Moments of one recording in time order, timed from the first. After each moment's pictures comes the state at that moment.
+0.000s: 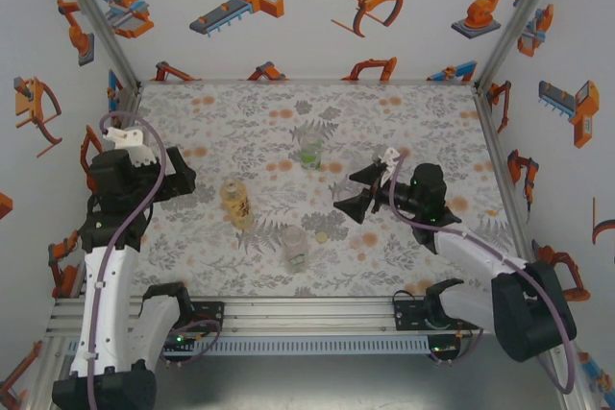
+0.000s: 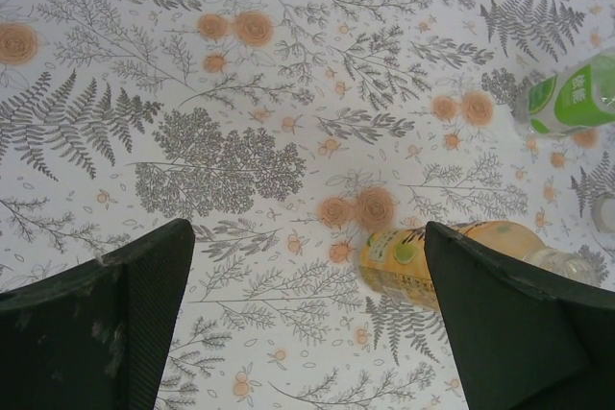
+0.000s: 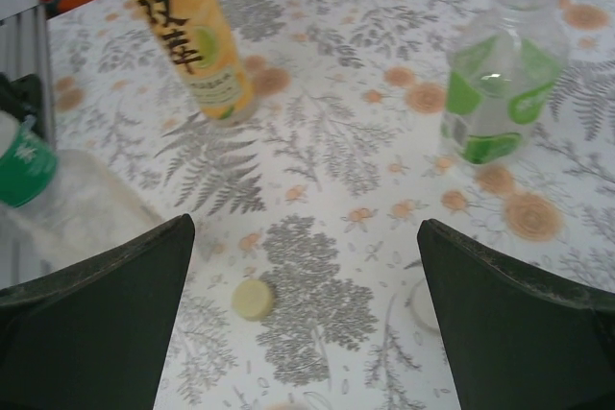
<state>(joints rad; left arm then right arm) 0.06 0.76 0.86 -0.59 0.14 -0.15 0.36 1.11 0.40 0.58 -0.83 0.05</state>
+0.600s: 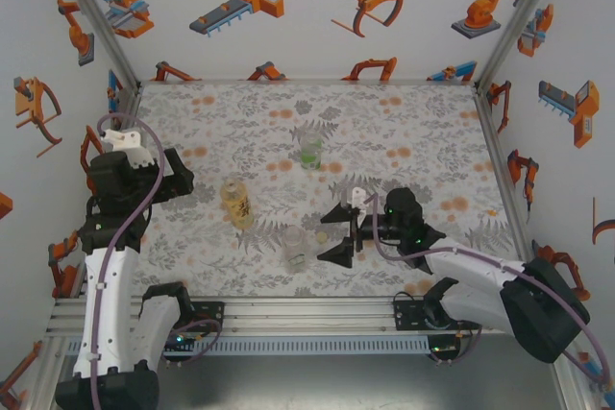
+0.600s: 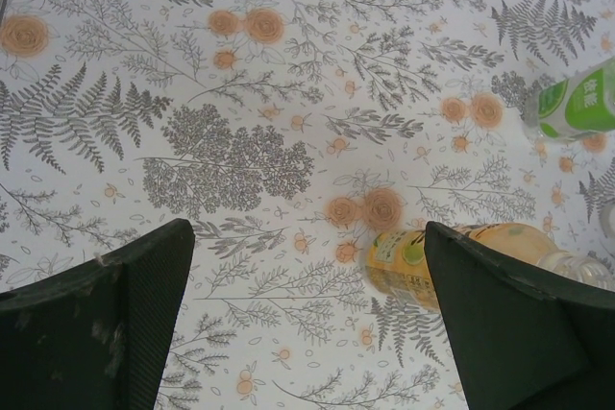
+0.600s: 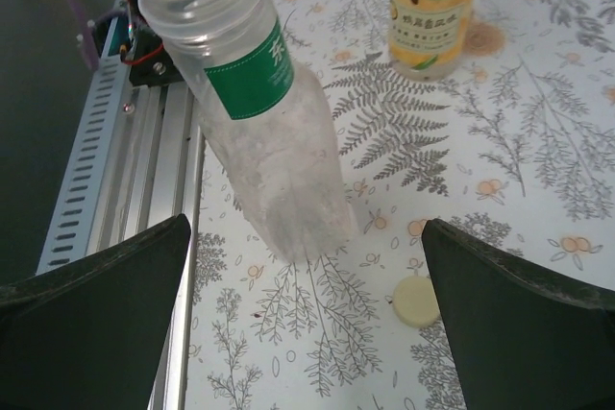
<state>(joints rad) 0.08 0.76 0.84 -0.59 0.14 -0.15 0.69 1.11 0.30 0.56 -0.86 -0.04</state>
